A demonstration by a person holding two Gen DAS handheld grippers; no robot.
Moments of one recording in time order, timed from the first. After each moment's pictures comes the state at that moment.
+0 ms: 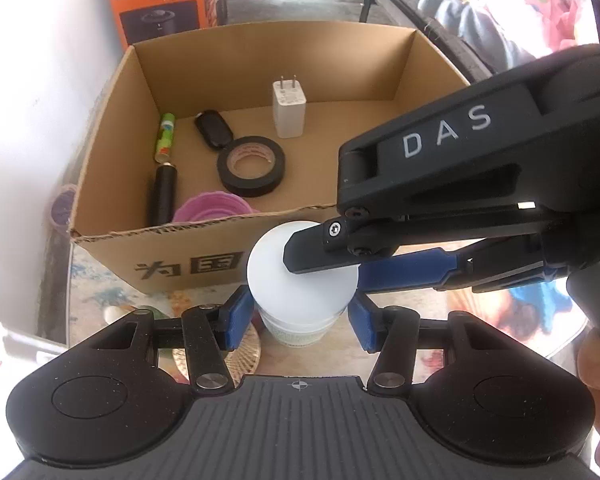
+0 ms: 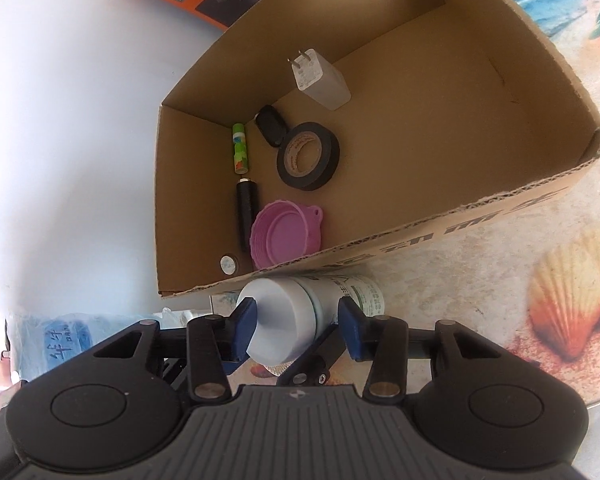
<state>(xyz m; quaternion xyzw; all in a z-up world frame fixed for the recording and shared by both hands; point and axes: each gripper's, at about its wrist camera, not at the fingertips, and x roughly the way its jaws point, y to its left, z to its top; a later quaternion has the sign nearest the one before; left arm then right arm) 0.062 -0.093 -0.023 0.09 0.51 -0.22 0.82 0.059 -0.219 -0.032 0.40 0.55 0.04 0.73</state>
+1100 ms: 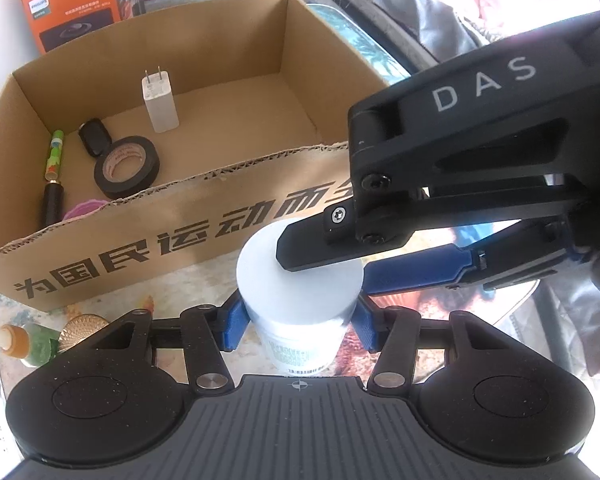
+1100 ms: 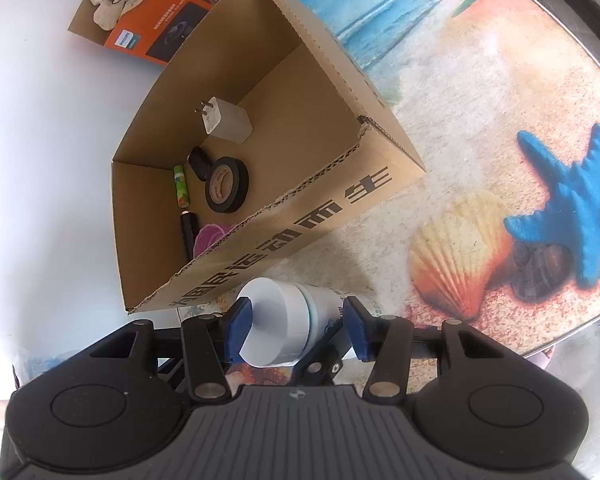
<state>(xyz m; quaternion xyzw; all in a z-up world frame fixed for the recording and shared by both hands) 0.033 -0.159 -0.041 0.12 0.52 -0.31 0.79 -0.003 -0.284 -0.039 0.45 0.53 -0.02 0.71</state>
